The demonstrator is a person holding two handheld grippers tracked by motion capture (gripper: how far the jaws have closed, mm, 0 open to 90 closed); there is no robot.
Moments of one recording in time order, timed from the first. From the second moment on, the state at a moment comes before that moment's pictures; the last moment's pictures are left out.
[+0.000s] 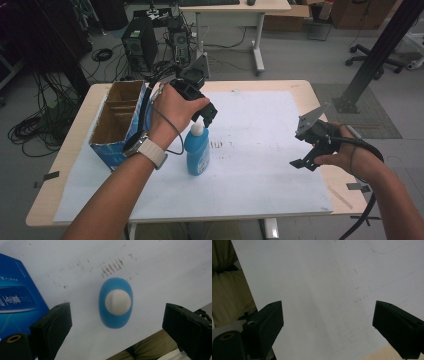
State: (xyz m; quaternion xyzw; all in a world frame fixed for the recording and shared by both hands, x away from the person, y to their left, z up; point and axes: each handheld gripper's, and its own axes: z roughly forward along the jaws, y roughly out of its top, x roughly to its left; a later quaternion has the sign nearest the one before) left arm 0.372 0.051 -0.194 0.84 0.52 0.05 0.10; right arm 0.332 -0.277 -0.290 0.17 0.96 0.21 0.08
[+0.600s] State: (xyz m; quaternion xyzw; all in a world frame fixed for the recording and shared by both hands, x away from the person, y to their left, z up) left arm 0.375 0.049 -0.215 0.84 0.53 0.04 0.10; right arm 0.332 -0.276 -0.294 0.17 0.96 0.21 0.07
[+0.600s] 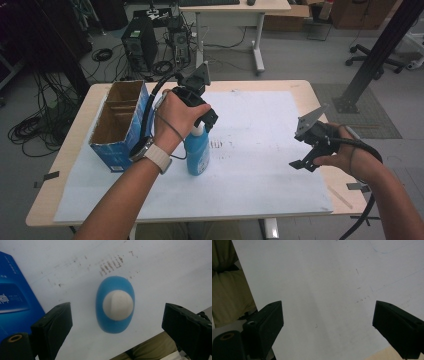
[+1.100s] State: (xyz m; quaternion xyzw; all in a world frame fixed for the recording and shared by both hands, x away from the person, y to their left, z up) left arm 0.381 0.050 -0.238 0.84 0.53 0.03 0.09; right arm 0.335 -0.275 -0.298 0.17 0.96 0.21 0.07
